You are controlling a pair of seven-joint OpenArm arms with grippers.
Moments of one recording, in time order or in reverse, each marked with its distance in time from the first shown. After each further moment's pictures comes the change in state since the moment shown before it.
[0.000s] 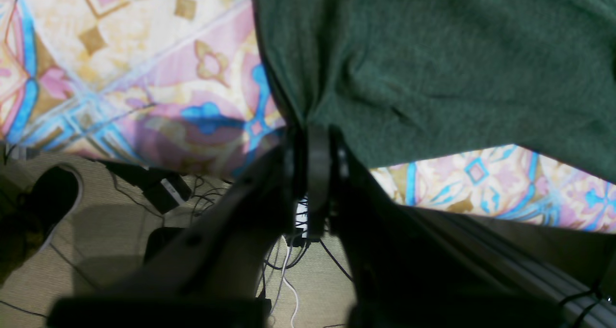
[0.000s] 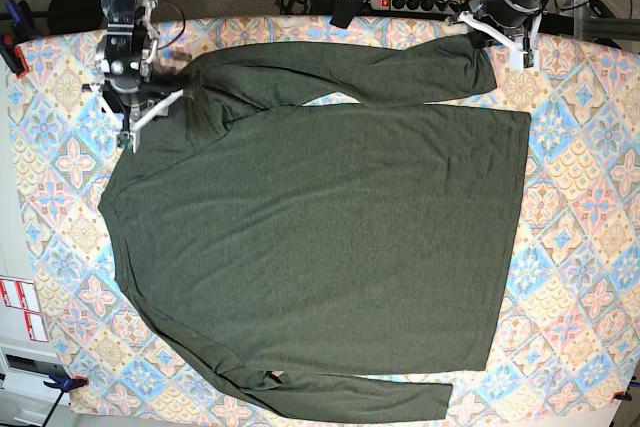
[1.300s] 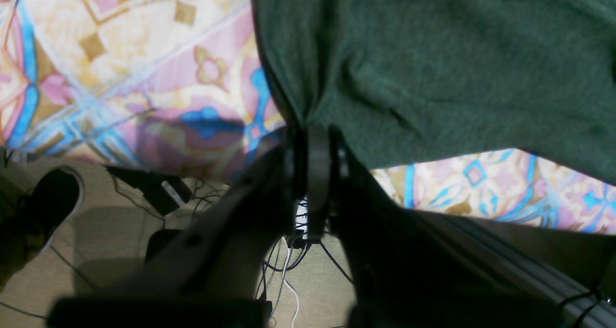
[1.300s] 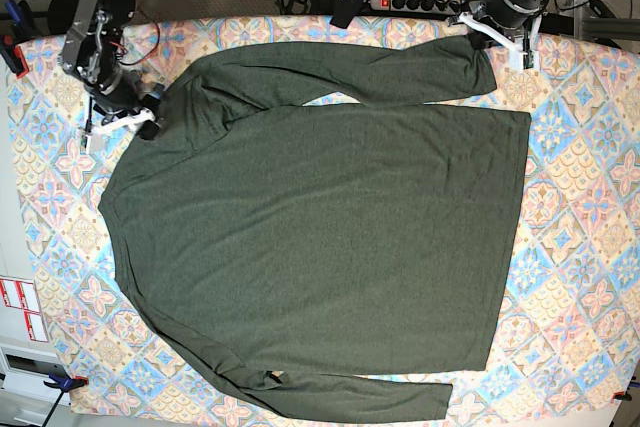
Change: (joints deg) left arm -0.1 0.0 0.0 0.0 0.2 0.0 0.0; right arm 3.5 1.7 14.3 -9.6 31.0 10.5 -0.7
